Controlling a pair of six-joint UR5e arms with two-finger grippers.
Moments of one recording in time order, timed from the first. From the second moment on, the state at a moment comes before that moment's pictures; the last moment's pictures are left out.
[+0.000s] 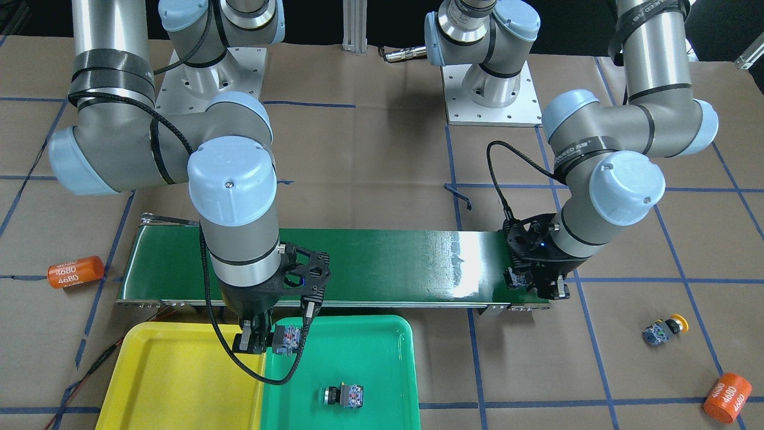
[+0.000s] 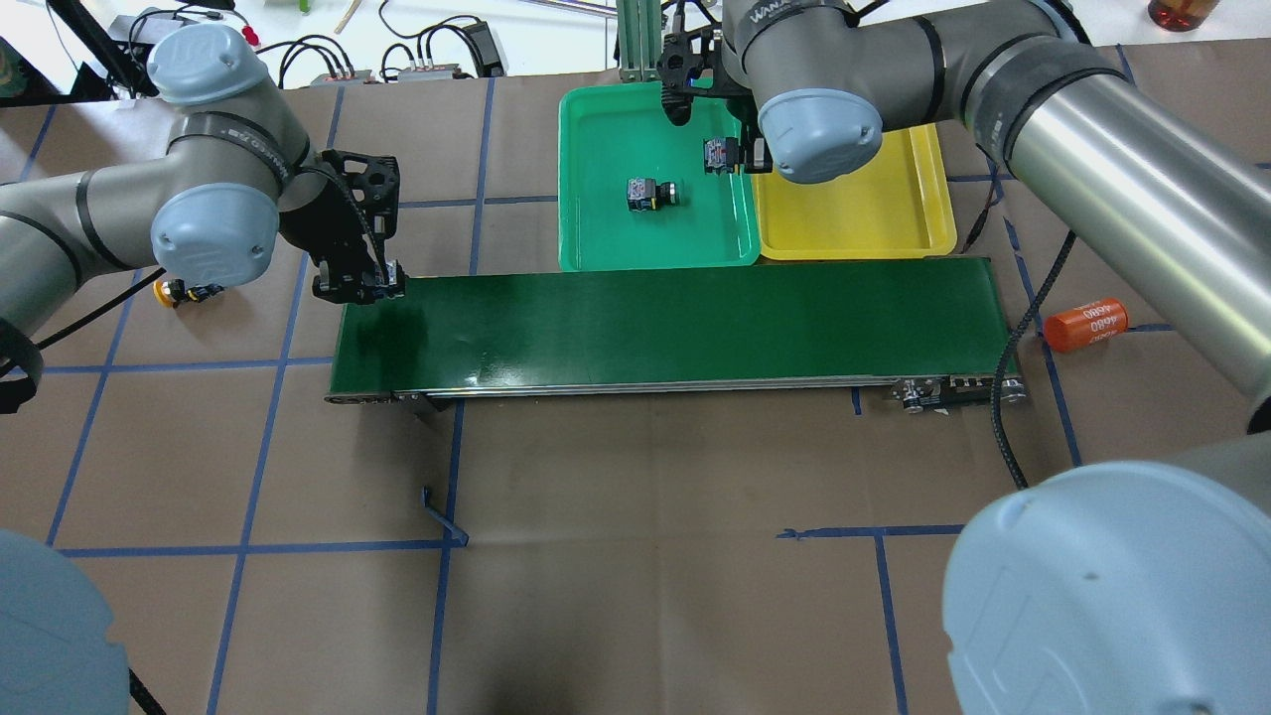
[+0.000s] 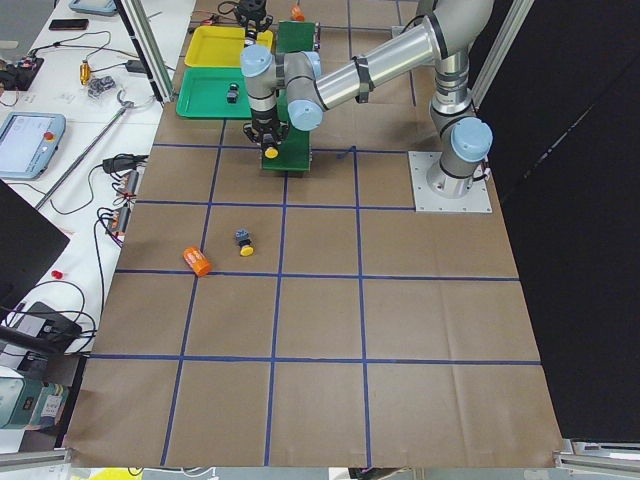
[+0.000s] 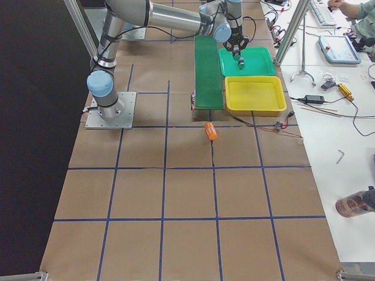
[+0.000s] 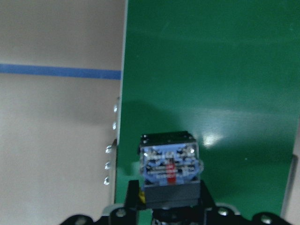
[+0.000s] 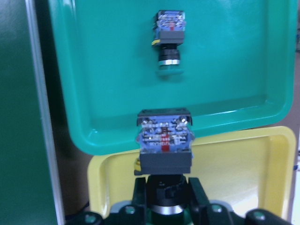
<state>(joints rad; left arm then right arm) -1.45 -1.90 -1.76 -1.10 1.59 1.64 1.77 -1.01 1.29 -2.11 -1.68 -1.33</state>
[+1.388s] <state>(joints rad) -1.15 -1.87 -1.74 -1.08 1.58 1.60 1.77 -0.97 1.13 -1.78 -1.60 -1.34</state>
